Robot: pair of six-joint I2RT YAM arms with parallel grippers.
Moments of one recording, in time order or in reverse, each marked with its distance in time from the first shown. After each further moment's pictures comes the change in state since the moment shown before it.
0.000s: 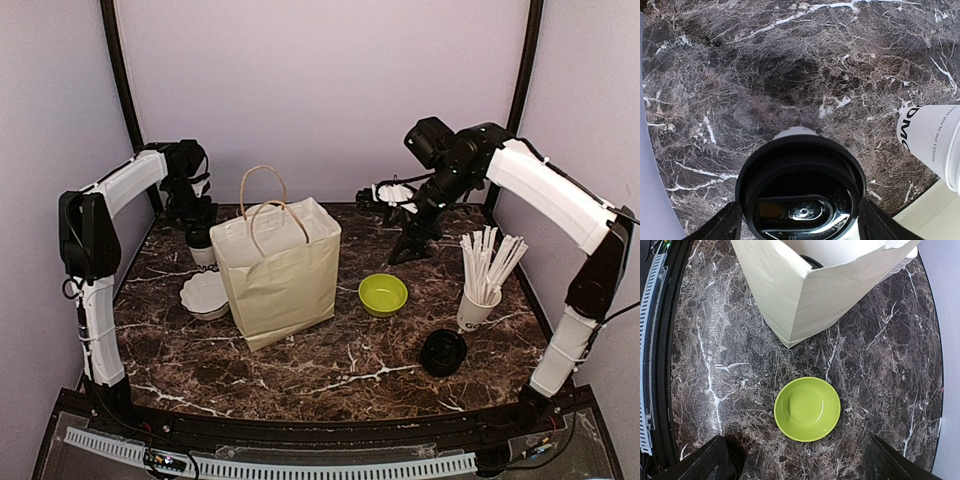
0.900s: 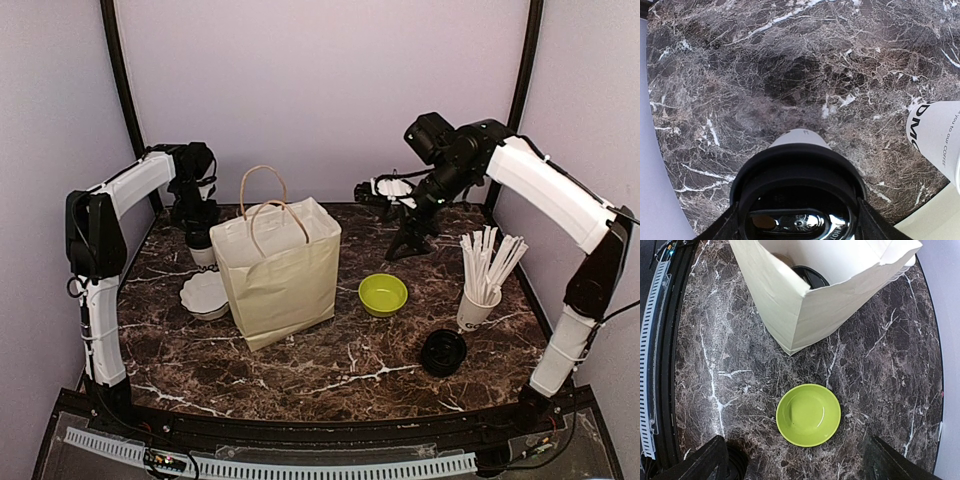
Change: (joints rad) left arm -0.036 0.034 0.026 -0.016 -0.083 0.011; right arm 0.000 0.005 0.023 -0.002 -0.032 0.013
